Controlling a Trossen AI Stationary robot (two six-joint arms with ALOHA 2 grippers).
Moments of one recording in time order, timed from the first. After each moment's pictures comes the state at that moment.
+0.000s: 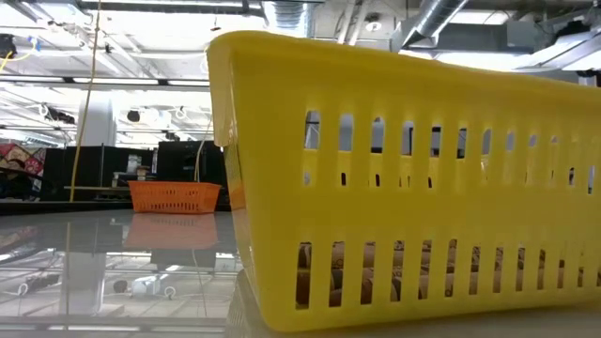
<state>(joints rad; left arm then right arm) -0.52 1.45 1.11 0.36 -0.48 0.22 0.61 1.51 1.50 -0.35 0.58 -0.12</state>
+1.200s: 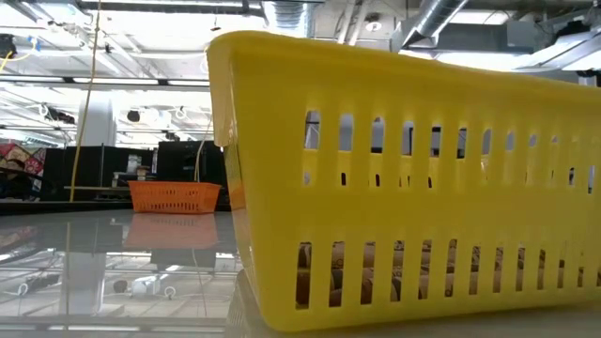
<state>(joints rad) -0.52 1.45 1.11 0.37 -0.45 0.27 0.57 1.51 1.50 -0.35 0.57 -0.11</state>
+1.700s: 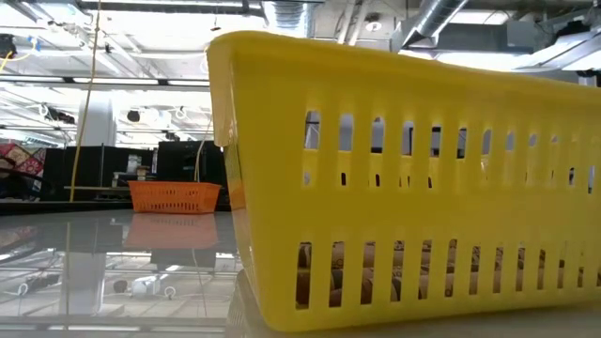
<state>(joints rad) -0.46 1.41 1.11 0.06 -0.54 0.31 0.55 1.51 1.50 -0.72 0.72 0.25</state>
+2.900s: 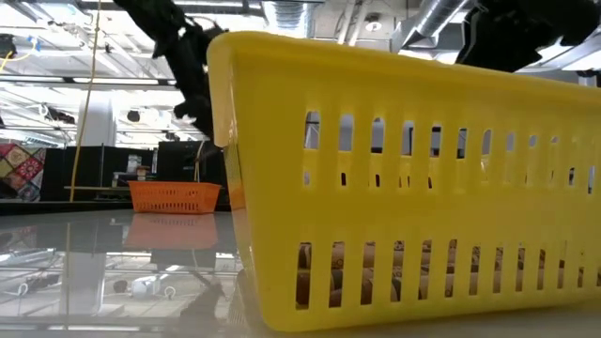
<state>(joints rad) 0.73 1.45 1.11 -0.57 0.07 0.73 0.66 1.52 1.13 -0.94 0.90 0.72</state>
